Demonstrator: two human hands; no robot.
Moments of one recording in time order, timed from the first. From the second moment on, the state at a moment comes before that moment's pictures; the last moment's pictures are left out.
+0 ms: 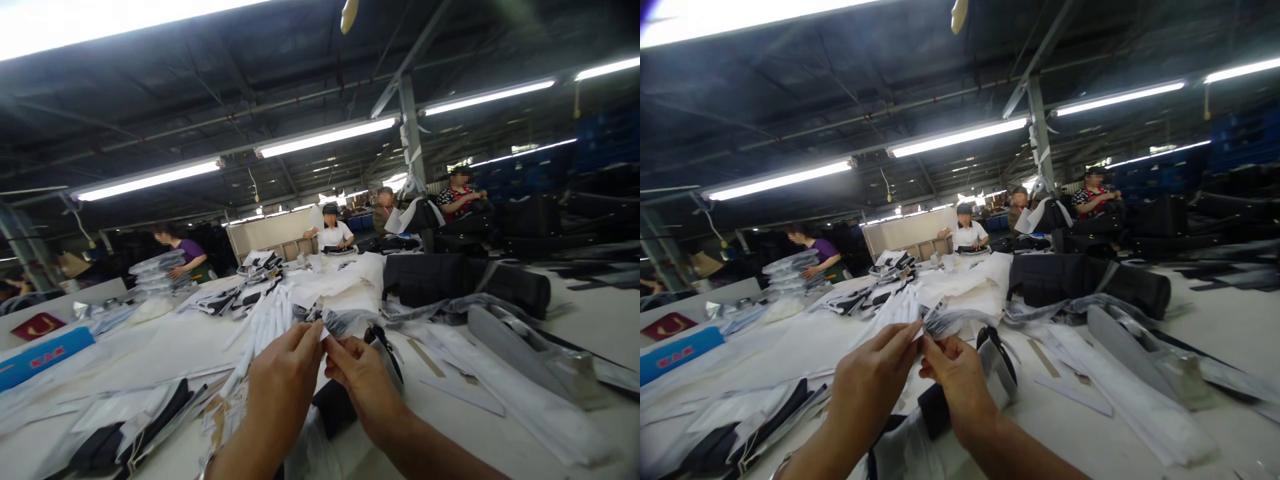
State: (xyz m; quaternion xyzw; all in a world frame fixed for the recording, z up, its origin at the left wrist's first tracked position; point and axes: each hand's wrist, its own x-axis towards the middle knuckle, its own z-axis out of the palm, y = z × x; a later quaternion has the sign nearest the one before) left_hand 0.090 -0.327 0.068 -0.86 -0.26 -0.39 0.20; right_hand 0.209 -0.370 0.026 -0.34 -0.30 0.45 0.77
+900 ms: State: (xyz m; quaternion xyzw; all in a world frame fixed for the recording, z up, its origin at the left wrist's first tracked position) left_hand 0.097 -0.316 0.074 -0.74 -0.32 -0.34 -0.49; right_hand 0.280 -0.387 0.020 -0.49 -0.62 0.17 0.59
